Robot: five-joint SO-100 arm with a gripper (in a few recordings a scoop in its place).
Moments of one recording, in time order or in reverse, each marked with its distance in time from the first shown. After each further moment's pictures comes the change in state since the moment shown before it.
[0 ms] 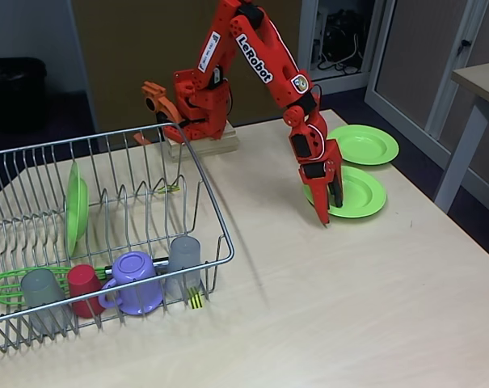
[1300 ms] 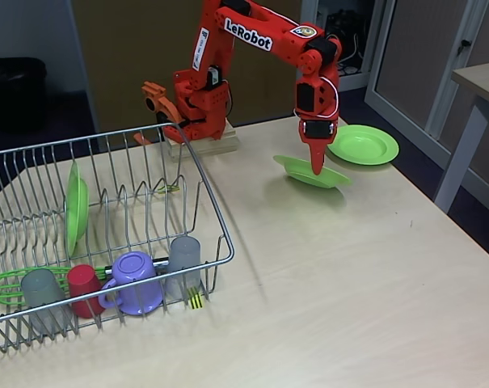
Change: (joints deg) arm 6.1 9.8 -33.8 65.2 -24.9
